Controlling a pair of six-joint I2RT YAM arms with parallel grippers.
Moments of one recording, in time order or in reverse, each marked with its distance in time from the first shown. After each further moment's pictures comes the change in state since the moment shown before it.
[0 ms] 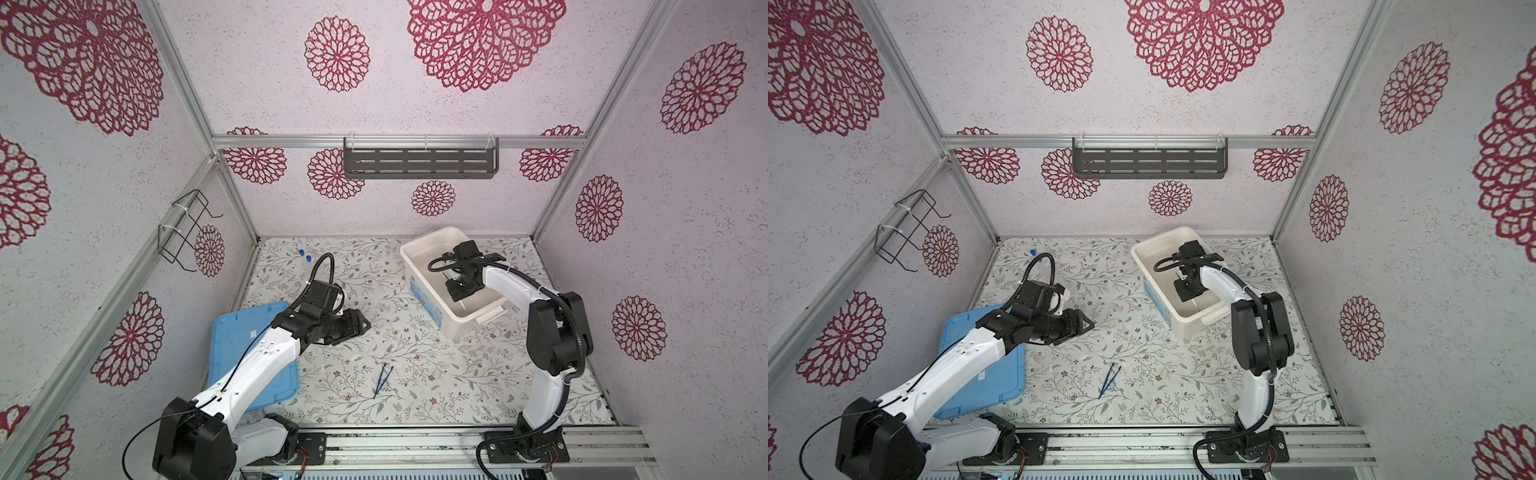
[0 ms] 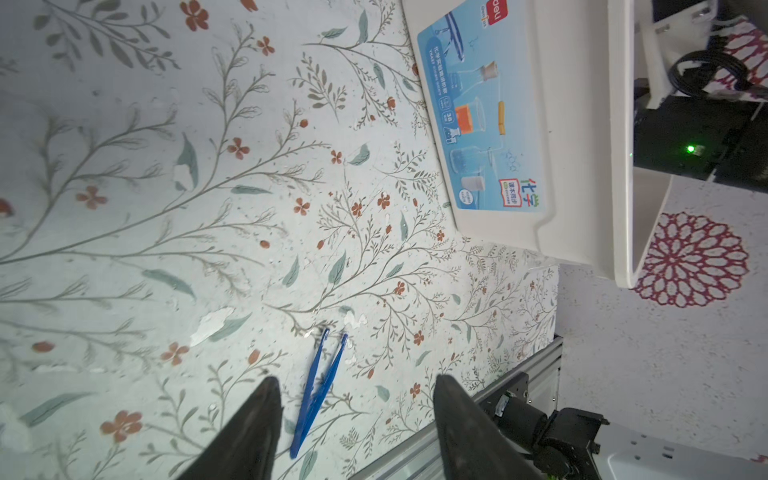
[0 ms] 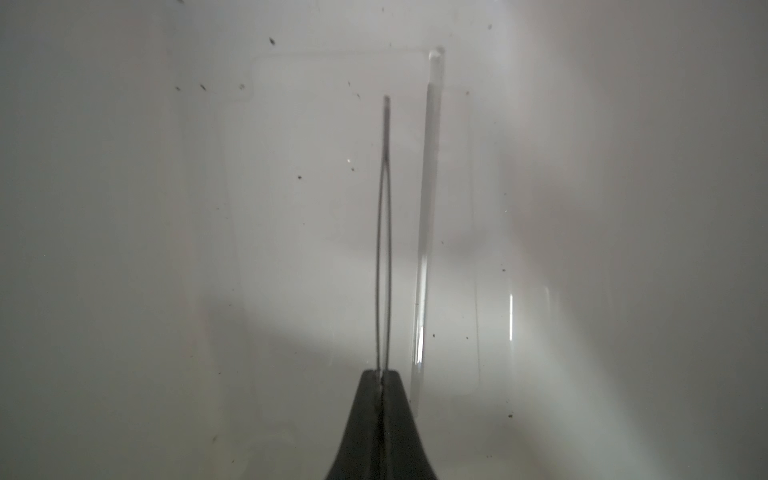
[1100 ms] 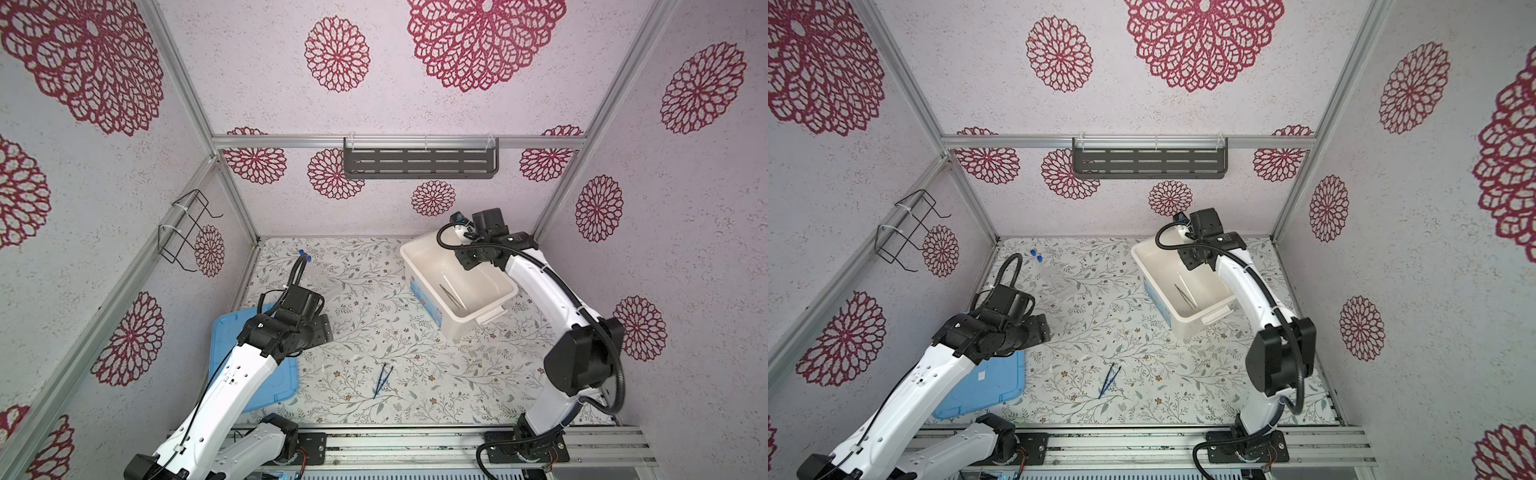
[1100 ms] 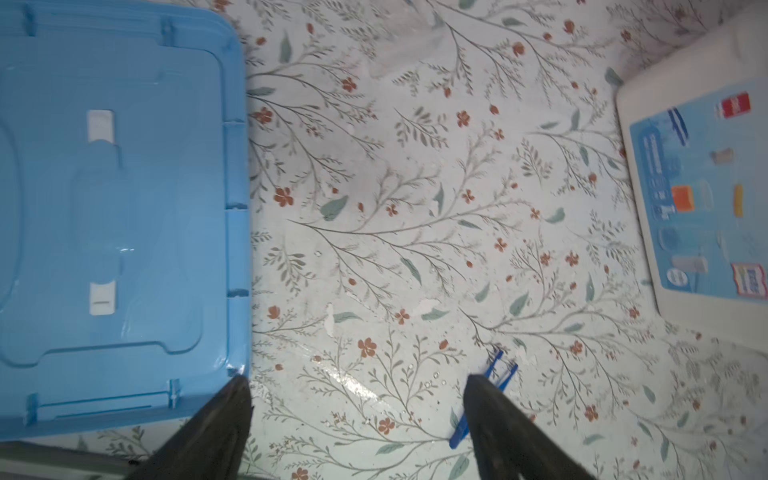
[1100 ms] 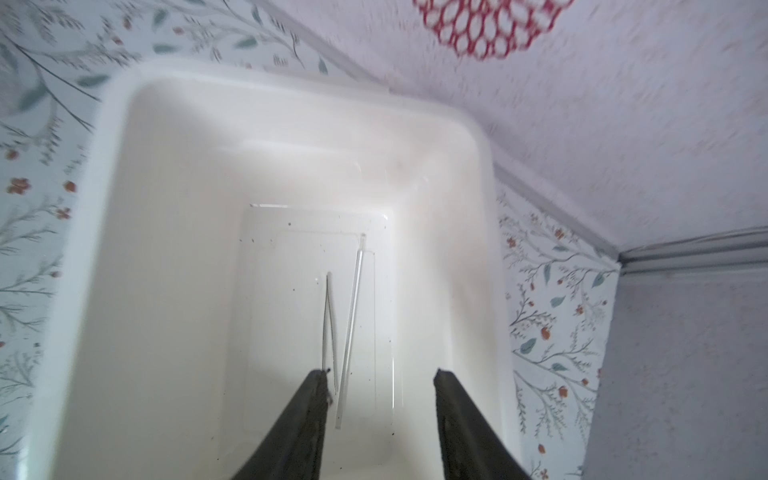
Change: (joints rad) left arm 0.064 -0.168 0.151 -0.460 -0.555 0.005; right arm 0.016 -0.274 0.209 -0.008 -0.013 -0.226
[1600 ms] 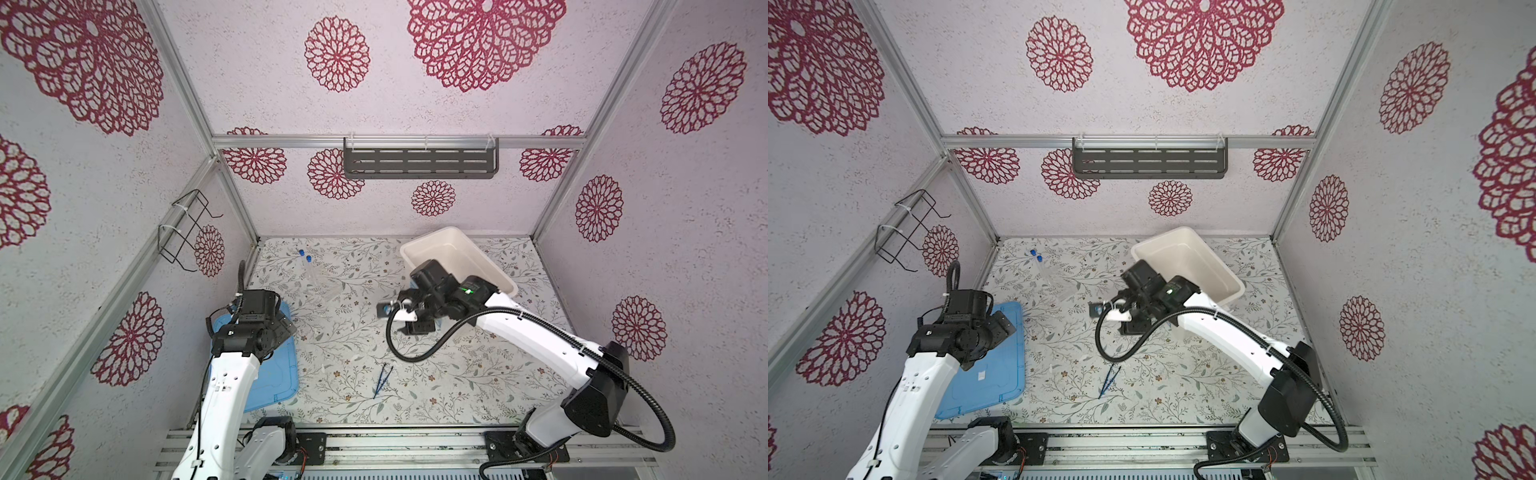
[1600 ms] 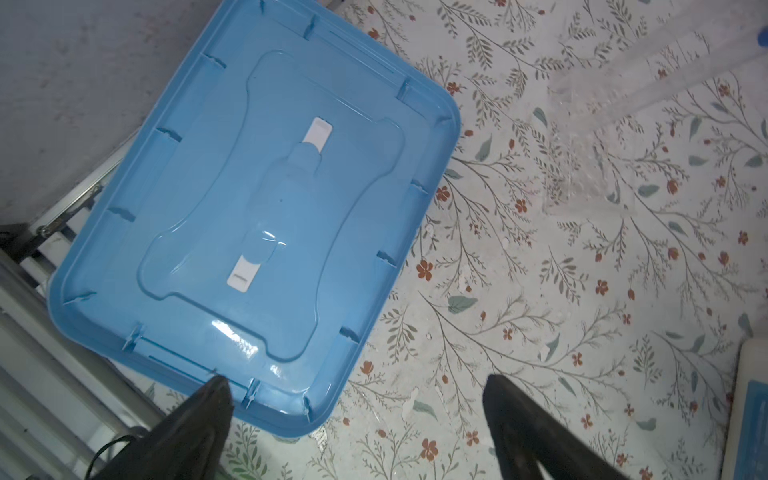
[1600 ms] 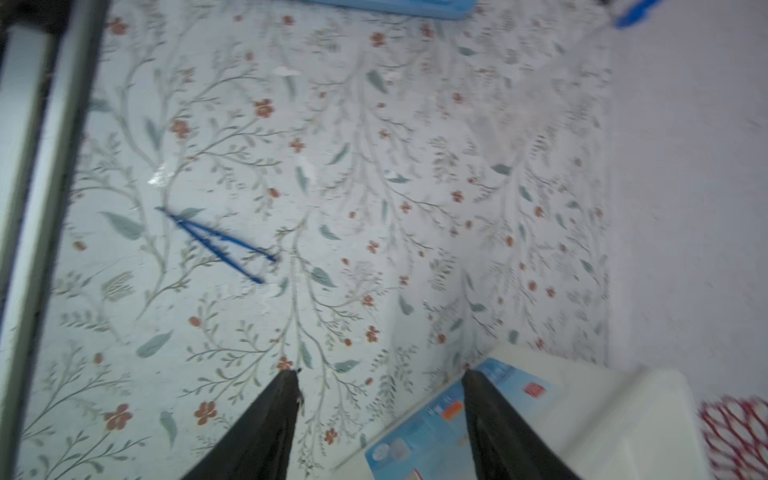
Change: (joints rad) left arm 0.429 -0.048 -0.093 0.045 -0.027 -0.065; right arm 0.564 -0.102 -0.269 -0.096 -0.262 -0.549
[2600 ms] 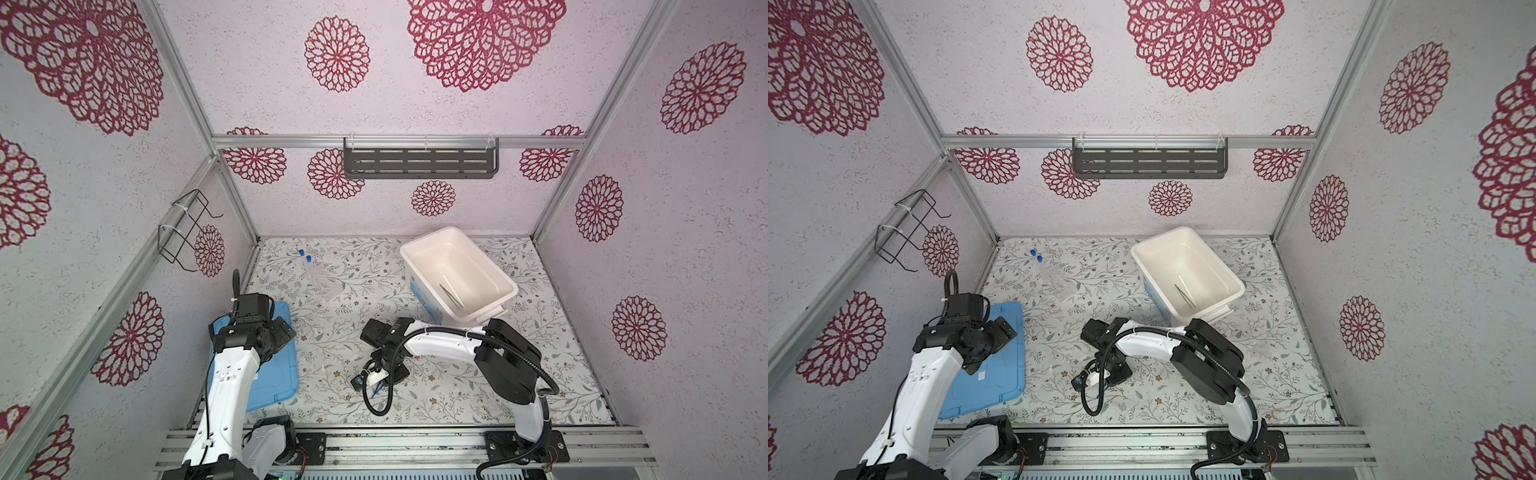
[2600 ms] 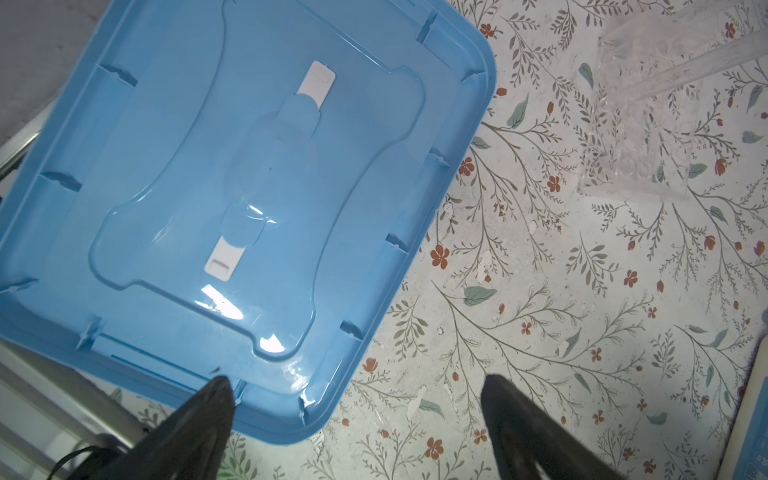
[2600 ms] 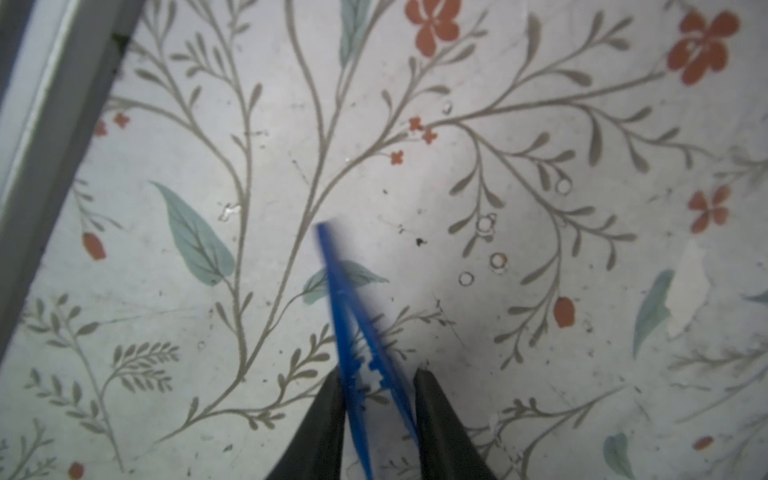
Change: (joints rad) left arm 0.074 0.042 -0.086 0.061 0.120 0.055; right arm 0.184 0.435 -0.032 0.059 0.031 -0.182
